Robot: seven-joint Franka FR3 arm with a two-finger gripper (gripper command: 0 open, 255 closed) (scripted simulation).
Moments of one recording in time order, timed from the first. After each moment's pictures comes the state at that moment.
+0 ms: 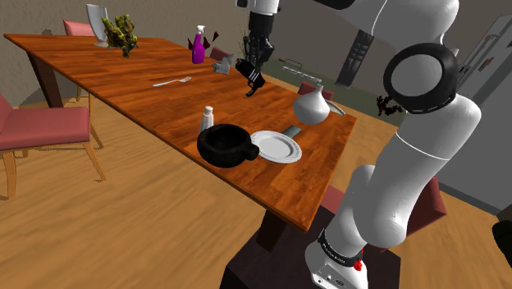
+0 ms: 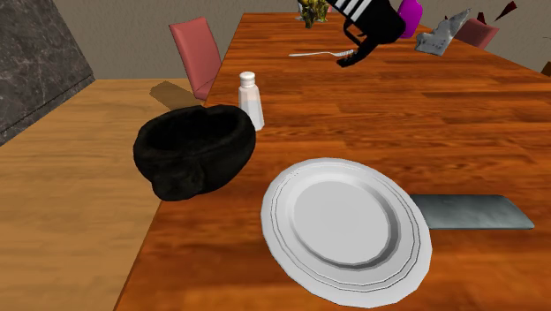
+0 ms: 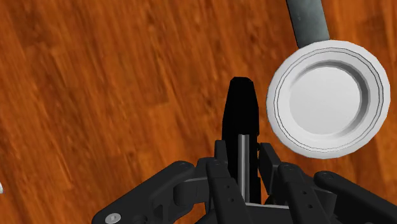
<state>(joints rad) 0.31 -0.01 -0.41 -1.45 -0.10 1.42 -1.44</state>
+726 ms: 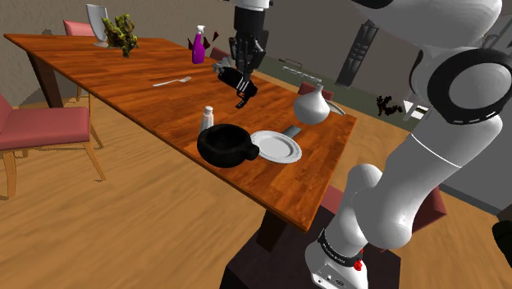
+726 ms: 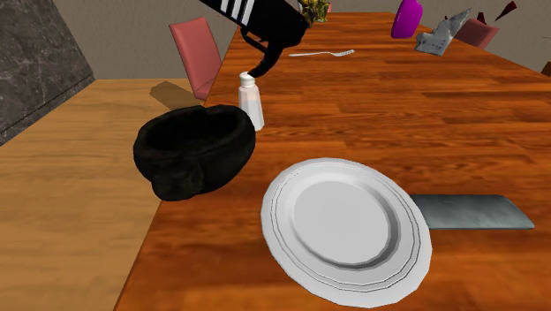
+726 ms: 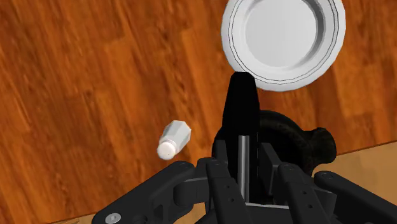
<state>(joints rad) 0.44 -0.18 -0.23 -1.62 -0.13 1.39 -1.14</state>
